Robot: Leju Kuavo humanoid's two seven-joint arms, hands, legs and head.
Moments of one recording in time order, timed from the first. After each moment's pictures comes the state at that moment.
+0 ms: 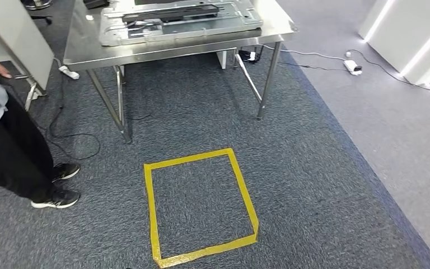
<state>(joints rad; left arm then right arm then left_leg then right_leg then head) -0.06 -0.22 0.74 -0.20 -0.95 0.27 -0.31 -0.06 0.21 -1.22 -0.32 0.54 -0.46 -0.31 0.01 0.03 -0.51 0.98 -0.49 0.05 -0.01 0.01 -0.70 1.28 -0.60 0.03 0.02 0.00</state>
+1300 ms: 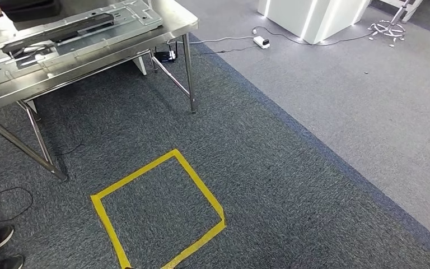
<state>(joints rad) -0.06 -0.22 0.76 -0.20 -0.95 0.26 -0.31 -0.06 0.20 -1.14 -0.28 0.63 -0.43 -0.28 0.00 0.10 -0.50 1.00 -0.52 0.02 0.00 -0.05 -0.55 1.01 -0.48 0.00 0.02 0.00</state>
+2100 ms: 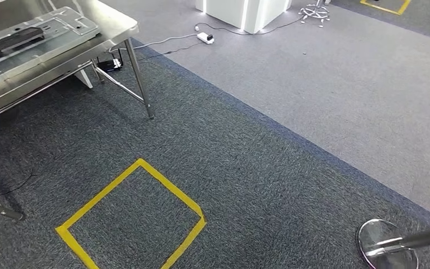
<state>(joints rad) -0.06 -0.21 0.77 -0.20 -0.95 0.26 -0.31 -0.05 0.21 -1.13 -0.28 0.64 -0.42 -0.27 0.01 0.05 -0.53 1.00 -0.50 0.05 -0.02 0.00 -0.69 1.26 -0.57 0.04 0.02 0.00</state>
